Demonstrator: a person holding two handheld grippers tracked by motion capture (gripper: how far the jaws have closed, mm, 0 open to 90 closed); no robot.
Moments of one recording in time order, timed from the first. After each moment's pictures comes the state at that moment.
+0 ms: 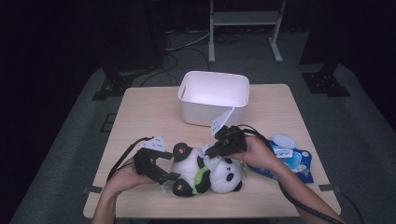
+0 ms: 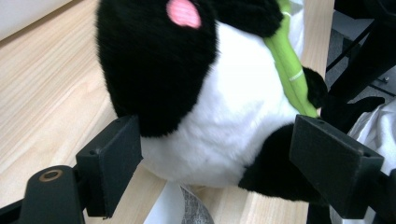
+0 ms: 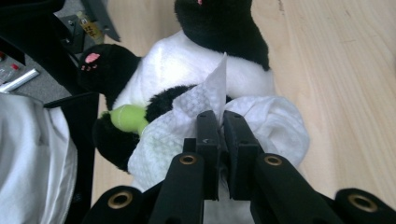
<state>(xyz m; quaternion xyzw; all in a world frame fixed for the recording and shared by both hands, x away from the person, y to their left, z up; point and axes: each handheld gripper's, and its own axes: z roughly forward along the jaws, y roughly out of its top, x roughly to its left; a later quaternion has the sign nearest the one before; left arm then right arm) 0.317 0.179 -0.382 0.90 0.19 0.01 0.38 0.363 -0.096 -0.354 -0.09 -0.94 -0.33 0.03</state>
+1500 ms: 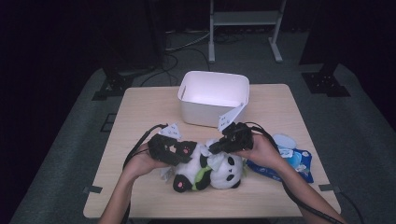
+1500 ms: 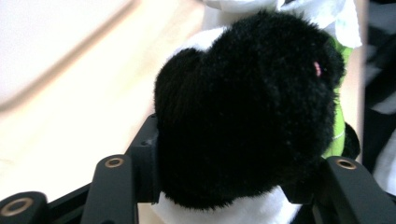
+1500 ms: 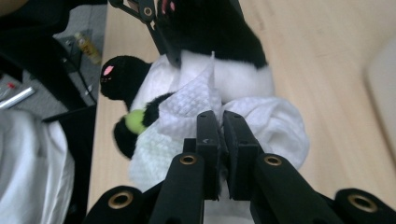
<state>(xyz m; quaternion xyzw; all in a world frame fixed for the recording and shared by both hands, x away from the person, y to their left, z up) 0.350 0.145 -0.365 0.91 0.17 0.07 0.36 0.367 -0.116 -0.344 -0.10 -0.92 -0.37 0.02</state>
